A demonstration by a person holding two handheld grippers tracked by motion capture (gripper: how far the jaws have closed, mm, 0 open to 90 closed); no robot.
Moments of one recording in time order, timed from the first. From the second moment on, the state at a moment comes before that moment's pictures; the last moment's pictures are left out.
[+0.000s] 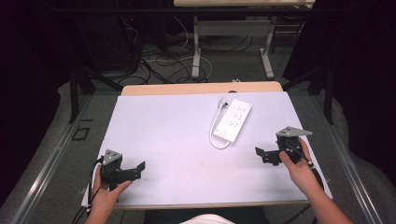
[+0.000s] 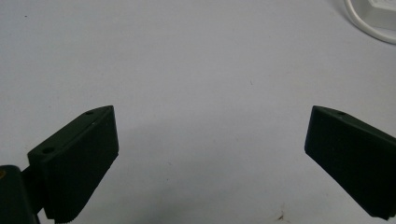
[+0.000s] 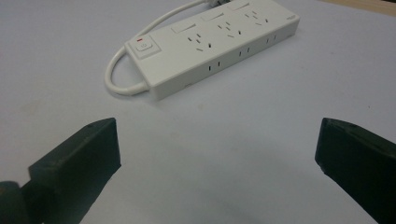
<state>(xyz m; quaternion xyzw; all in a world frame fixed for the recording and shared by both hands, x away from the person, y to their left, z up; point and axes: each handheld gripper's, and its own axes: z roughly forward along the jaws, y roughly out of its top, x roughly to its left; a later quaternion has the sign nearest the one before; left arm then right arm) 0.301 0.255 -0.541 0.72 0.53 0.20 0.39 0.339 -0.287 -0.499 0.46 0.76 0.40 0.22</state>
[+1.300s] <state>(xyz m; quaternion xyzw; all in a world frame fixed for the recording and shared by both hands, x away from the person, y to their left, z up) 0.300 0.254 -0.544 0.72 0.52 0.20 0.40 0.295 -0.343 -0.560 0.52 0.70 0.40 0.27</state>
